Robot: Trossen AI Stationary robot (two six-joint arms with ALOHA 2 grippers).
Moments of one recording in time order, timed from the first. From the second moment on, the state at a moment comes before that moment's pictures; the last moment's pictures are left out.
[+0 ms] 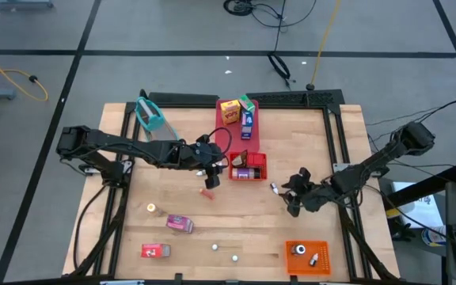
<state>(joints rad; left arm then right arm) -0.02 1.50 1.06 -0.23 -0.24 -0.11 0.51 1.13 0.38 -0.14 0.53 0.79</state>
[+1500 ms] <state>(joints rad) -0.02 1.50 1.06 -0.23 -0.24 -0.11 0.40 1.50 0.38 0.12 0.53 0.77</state>
